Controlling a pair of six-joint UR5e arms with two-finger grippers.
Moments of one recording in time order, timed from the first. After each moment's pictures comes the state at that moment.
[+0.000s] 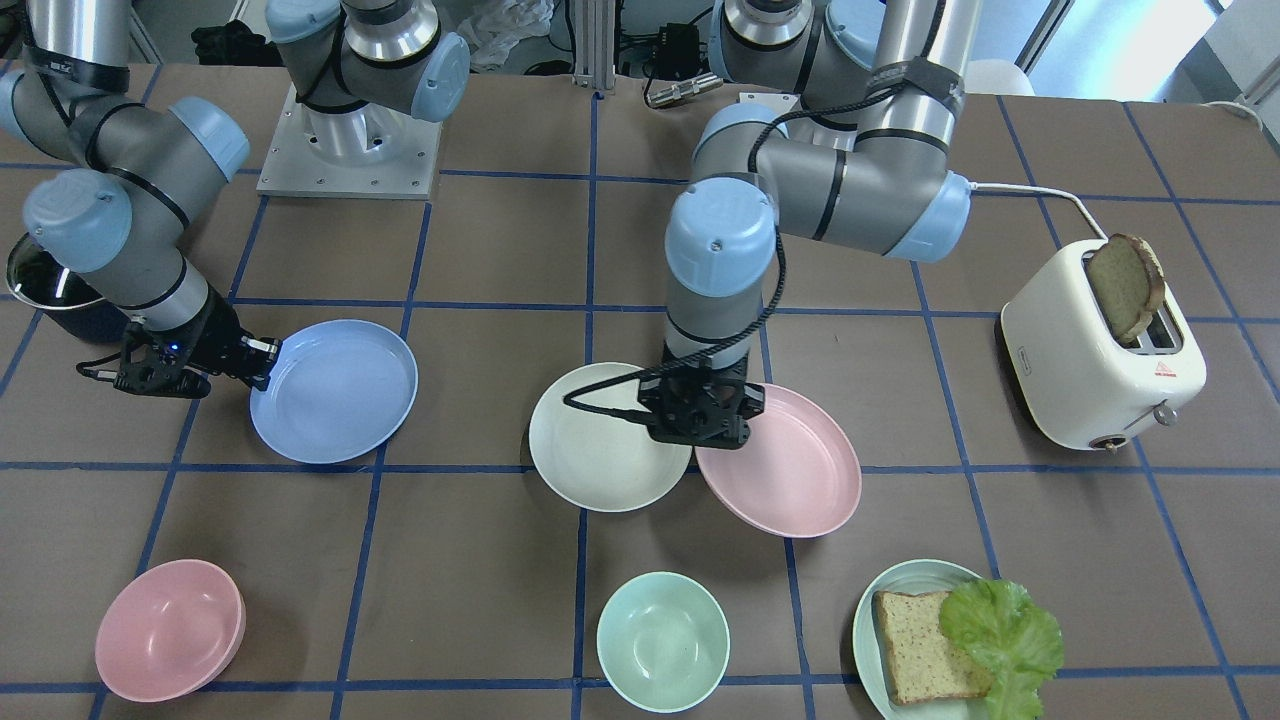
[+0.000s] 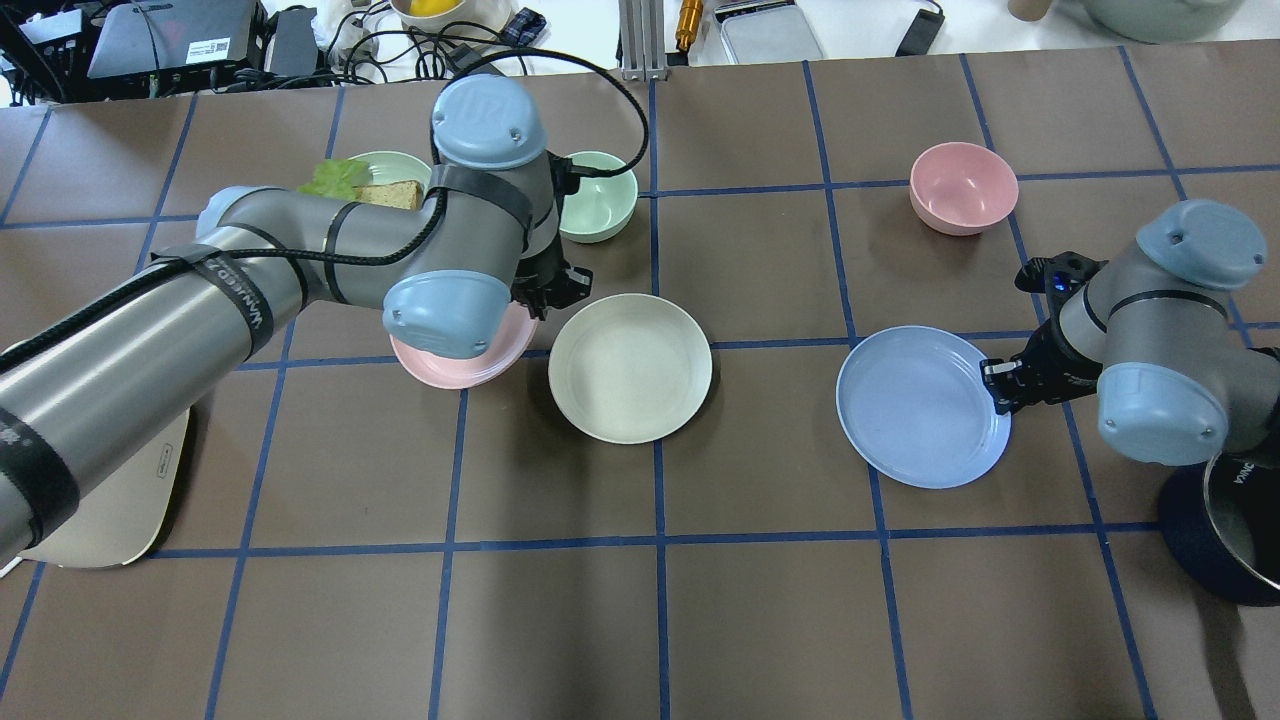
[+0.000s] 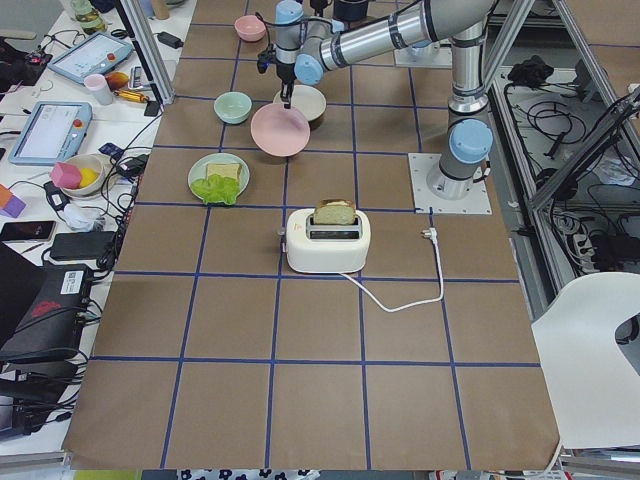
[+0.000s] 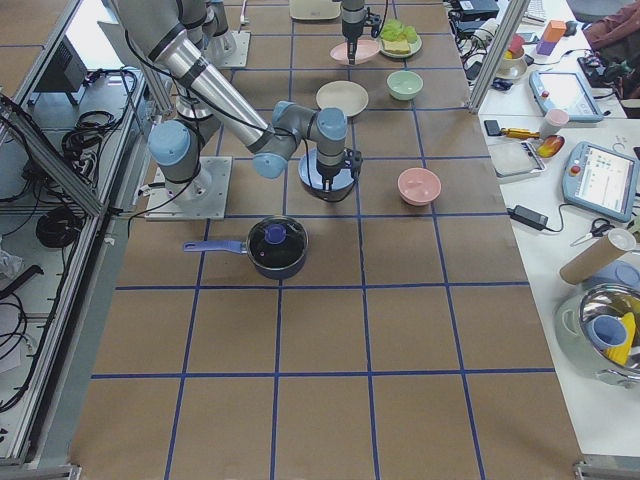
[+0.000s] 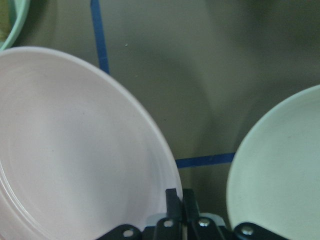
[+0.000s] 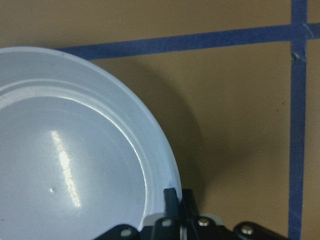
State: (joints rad) left arm -1.86 -1.93 -1.71 -1.01 1.66 -0.14; right arm 1.17 -1.41 2.21 -2.34 -1.51 -0.32
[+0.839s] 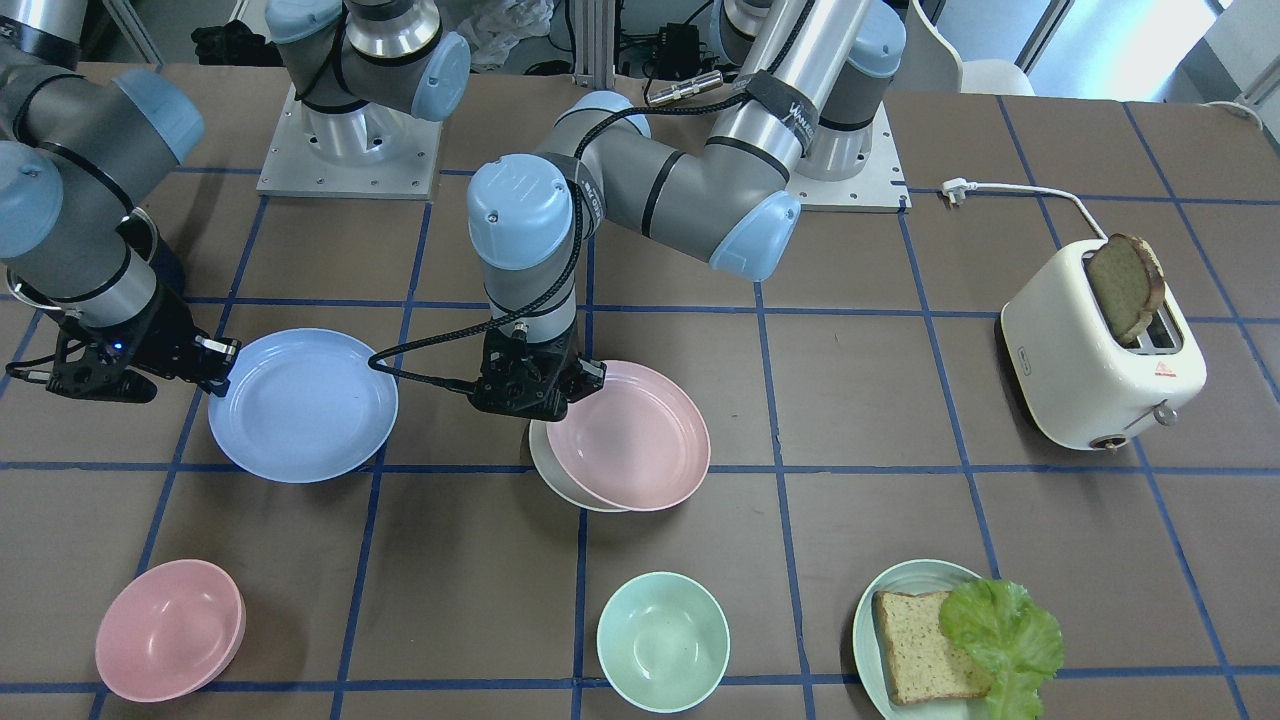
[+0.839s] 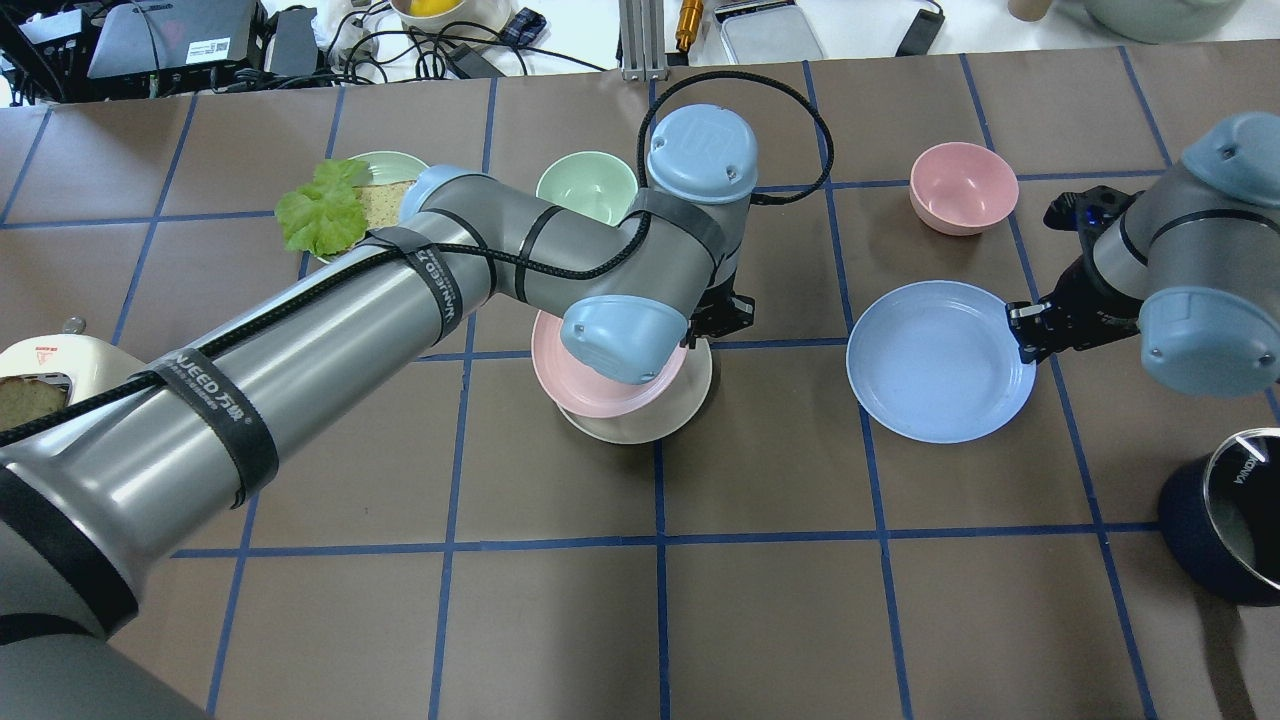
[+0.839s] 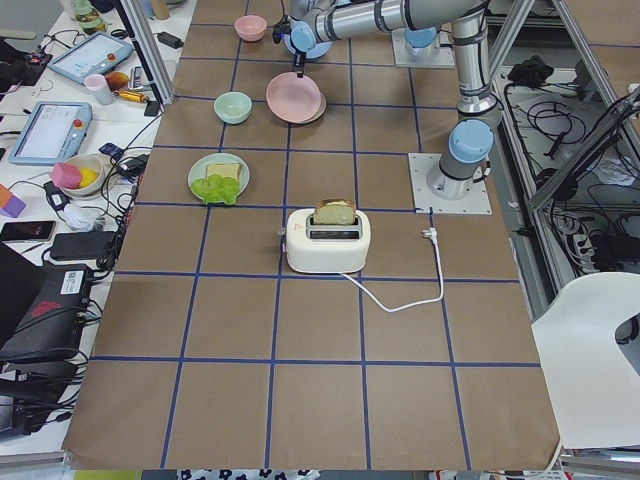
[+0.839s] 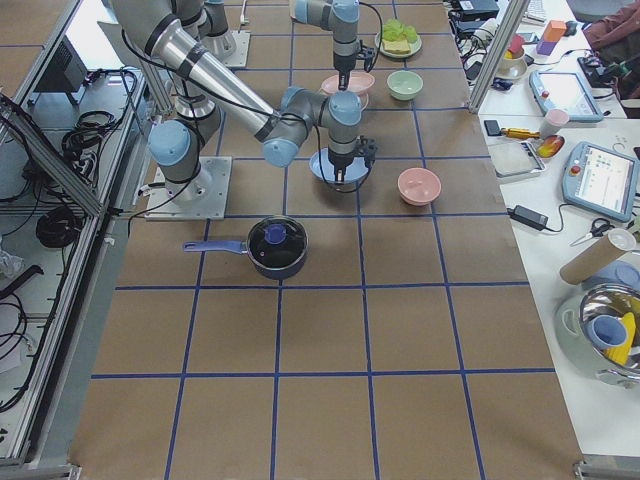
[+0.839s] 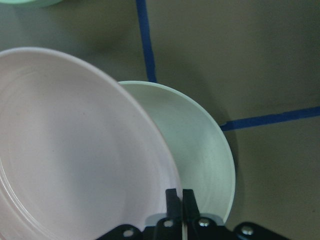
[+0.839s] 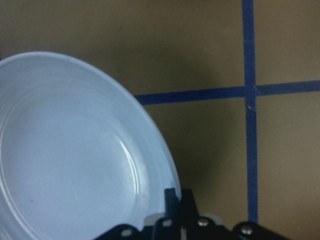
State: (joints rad) left arm -2.07 -2.06 -1.57 -1.06 1.61 -0.34; right arm 1.18 -1.43 2.05 -2.17 -1.52 -0.31
